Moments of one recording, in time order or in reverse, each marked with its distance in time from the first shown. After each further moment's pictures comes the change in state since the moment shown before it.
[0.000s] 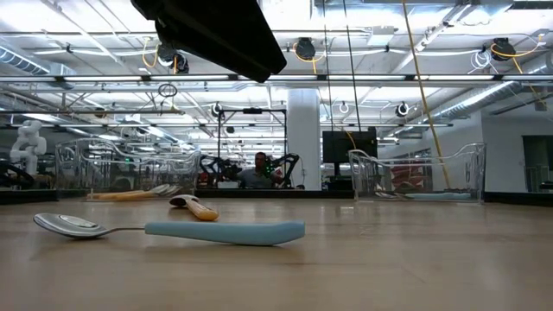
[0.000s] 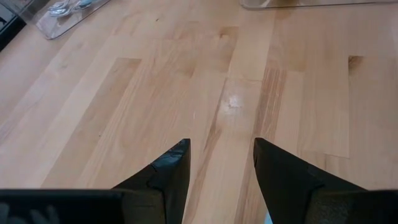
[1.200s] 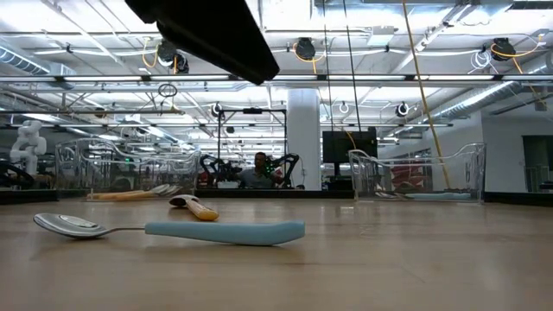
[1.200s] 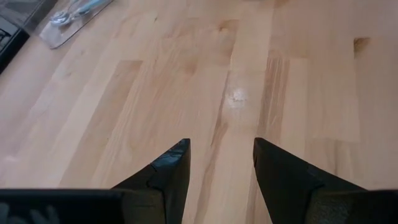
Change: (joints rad) left arm -0.003 0.000 0.000 -0.020 0.000 0.068; right arm 0.002 0.076 0.093 0.029 0.318 -0.180
